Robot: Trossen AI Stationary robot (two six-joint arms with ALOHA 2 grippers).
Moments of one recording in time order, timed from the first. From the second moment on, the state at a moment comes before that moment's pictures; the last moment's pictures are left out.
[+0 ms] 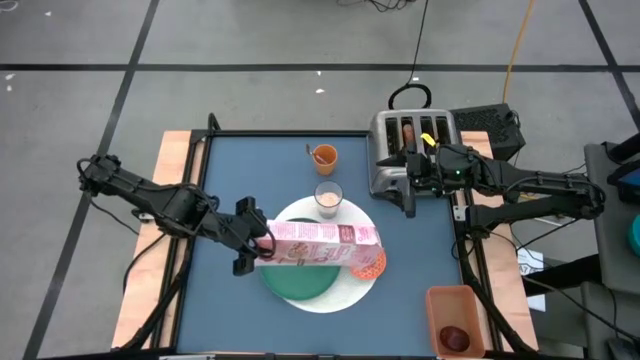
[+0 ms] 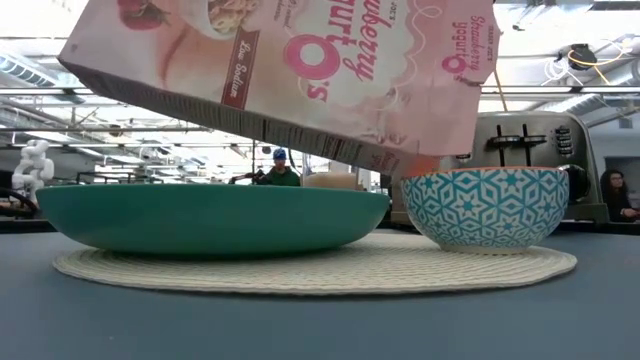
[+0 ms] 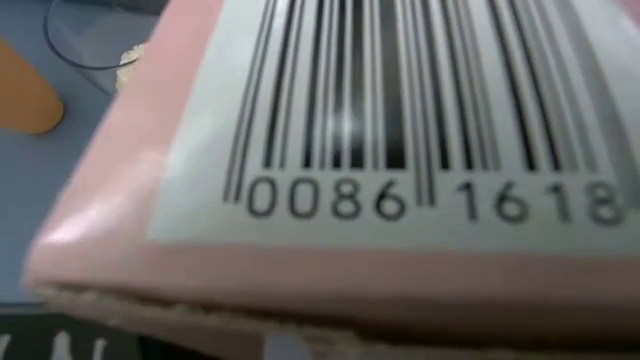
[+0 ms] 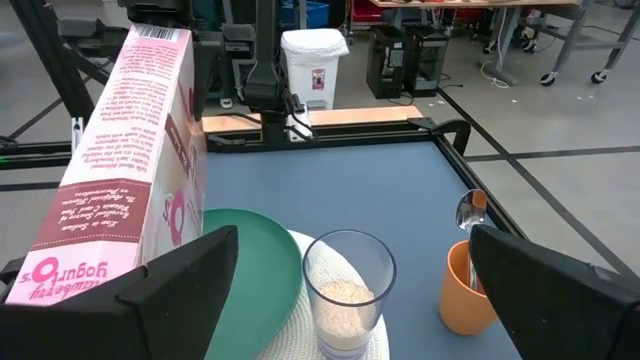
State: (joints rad) left arm -0.40 1.25 1.25 -0.89 -0.21 -0.43; right arm -0.12 0.89 0.89 -0.29 0.00 0.01
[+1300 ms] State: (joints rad) left arm -0.39 1.28 1.34 -0.95 -0.23 -0.39; right arm -0.12 0.89 0.89 -0.29 0.00 0.01
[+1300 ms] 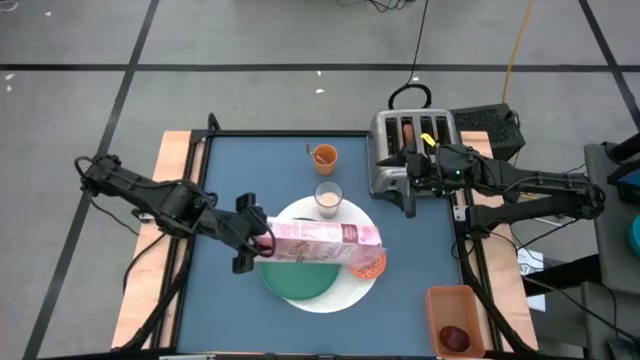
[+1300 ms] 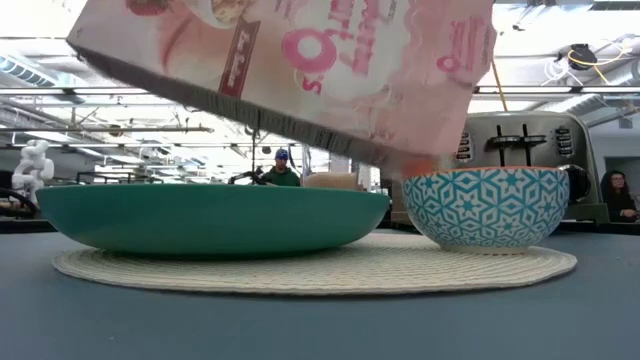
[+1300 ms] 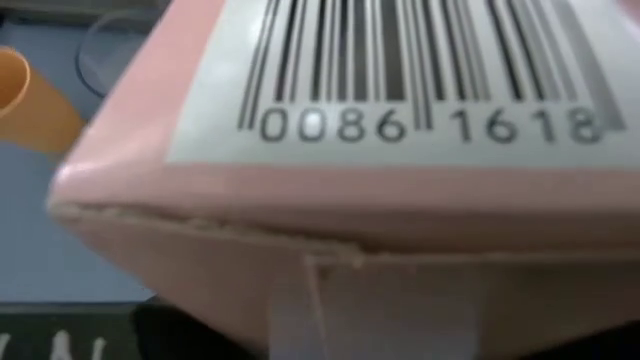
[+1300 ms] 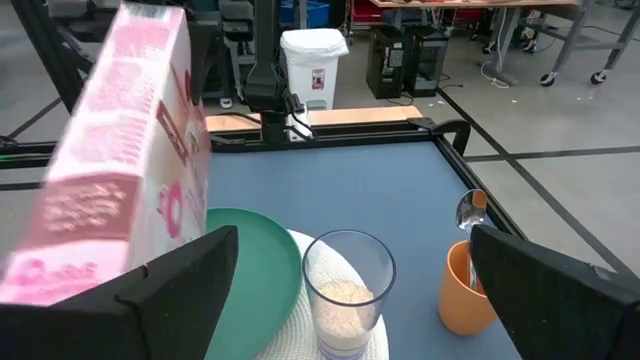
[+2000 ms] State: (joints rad) left arm -0.40 1.31 1.37 -0.99 -0.23 -0.40; right arm -0.12 0.89 0.89 -0.30 0.00 0.01
